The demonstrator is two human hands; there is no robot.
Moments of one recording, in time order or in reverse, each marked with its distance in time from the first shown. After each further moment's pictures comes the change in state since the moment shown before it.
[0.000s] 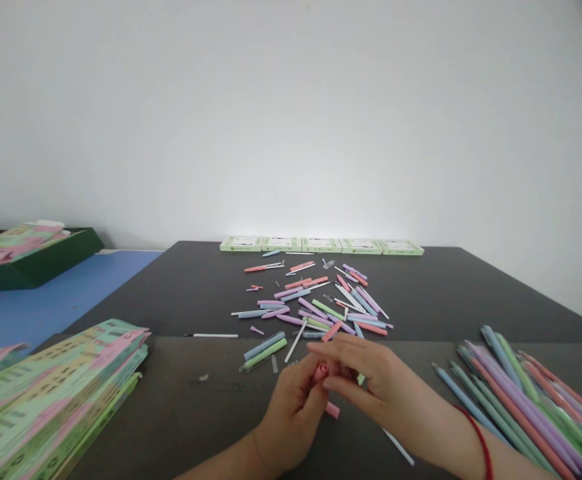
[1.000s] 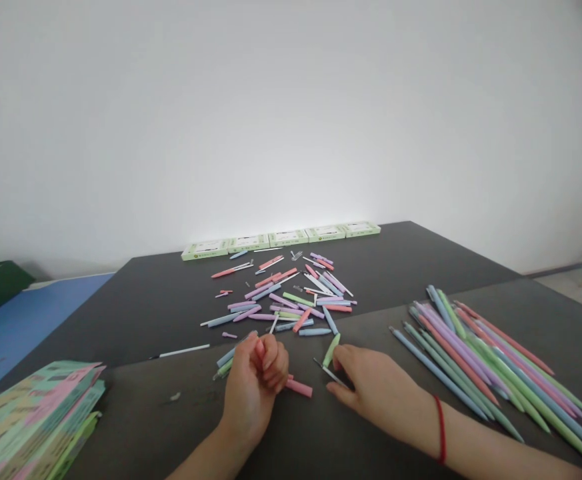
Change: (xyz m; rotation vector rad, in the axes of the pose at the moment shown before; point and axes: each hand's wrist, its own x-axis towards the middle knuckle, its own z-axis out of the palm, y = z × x) left_hand 0.017 0.007 -0.010 -0.875 0.128 -0.399; right_hand -0.046 0.025 0.013 -0.560 -0.070 0.462
